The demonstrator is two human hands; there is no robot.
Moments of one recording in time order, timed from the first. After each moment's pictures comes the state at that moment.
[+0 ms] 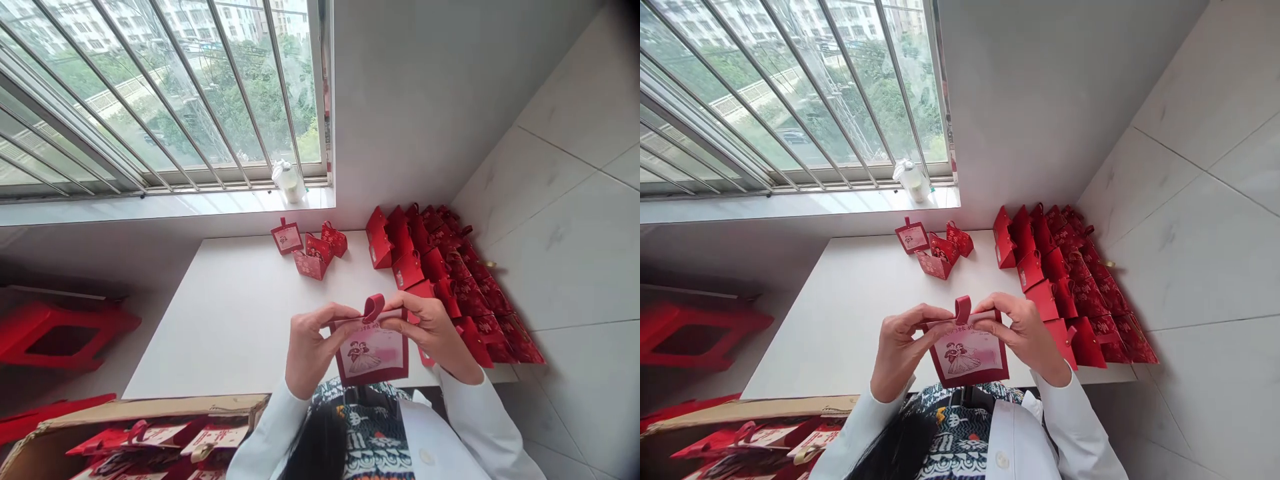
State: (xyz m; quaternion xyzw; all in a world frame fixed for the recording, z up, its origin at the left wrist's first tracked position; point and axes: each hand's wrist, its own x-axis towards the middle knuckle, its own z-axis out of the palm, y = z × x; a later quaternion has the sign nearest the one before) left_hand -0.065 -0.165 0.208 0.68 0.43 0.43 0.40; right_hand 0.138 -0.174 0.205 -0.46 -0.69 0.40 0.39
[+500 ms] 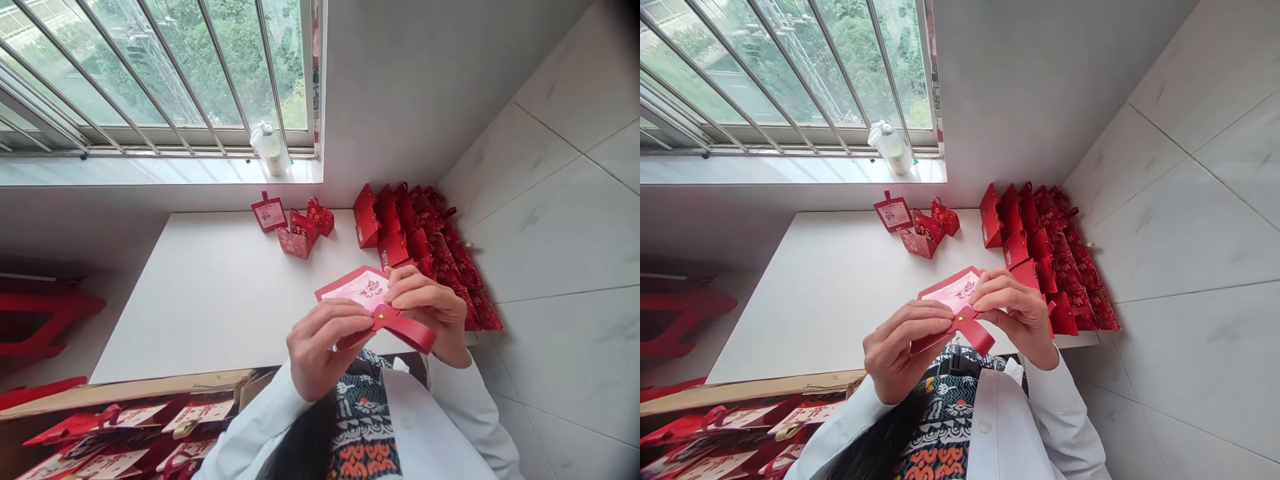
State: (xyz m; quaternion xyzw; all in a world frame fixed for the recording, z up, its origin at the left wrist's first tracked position) left_hand -0.045 -0.186 0.198 0.72 0.26 0.59 0.28; right_hand 0.137 -0.185 0.199 -0.34 -0.67 0.32 0.58
